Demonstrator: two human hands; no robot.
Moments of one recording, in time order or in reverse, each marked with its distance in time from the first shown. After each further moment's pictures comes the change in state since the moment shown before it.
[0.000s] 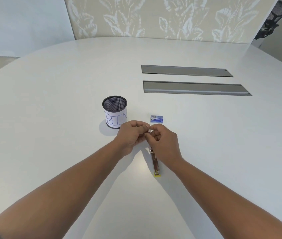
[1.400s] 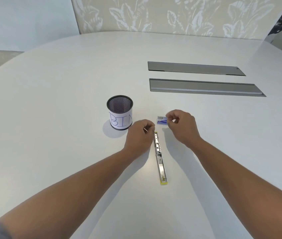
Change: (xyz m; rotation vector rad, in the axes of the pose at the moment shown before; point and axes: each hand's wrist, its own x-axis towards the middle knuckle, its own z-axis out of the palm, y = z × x) left_hand 0.014 -0.015 0.004 0.738 0.229 0.479; right_hand 0.080 0.015 -0.033 -0.202 -0.024 -0.014
